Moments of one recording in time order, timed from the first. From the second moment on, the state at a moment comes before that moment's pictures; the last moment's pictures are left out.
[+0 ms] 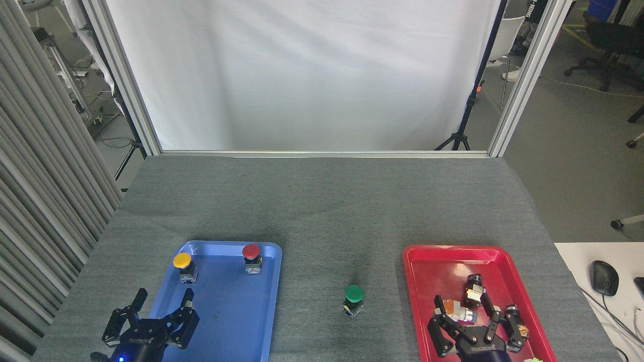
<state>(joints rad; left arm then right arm) 0.11 0.22 0.01 -1.56 -1.21 -0.08 0.11 0.17 0.05 -0.11 -1.63 1.51 -0.19 -0.04</state>
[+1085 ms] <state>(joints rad) 0.11 0.21 0.02 -1.54 -1.20 -0.07 0.12 -0.02 0.14 0.26 -1.43 1.66 0.02 -0.01</state>
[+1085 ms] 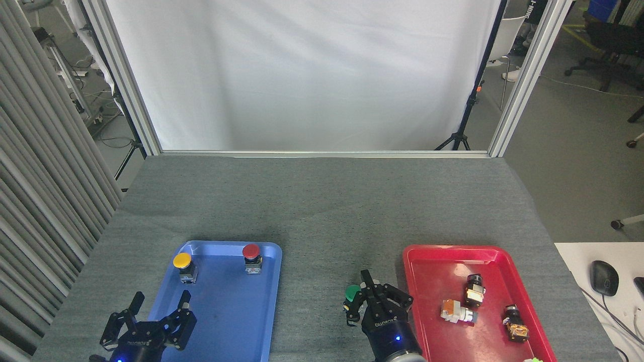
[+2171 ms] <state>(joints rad) 0.11 0.21 0.02 -1.54 -1.20 -0.07 0.12 -0.06 0.15 0.29 -1.27 1.65 0.08 -0.03</state>
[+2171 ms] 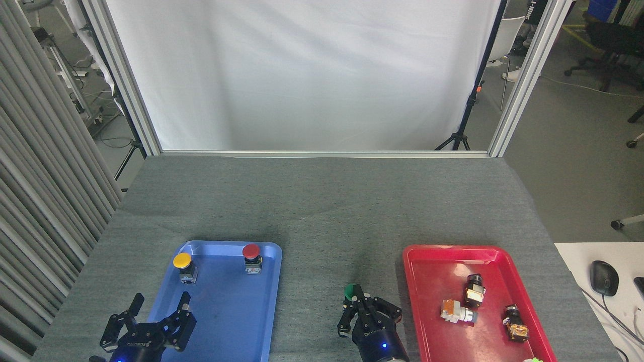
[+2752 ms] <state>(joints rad) 0.11 0.21 0.02 -1.54 -1.20 -0.07 0.12 0.02 0.12 0.18 -1.52 1.60 0.06 -0.07</state>
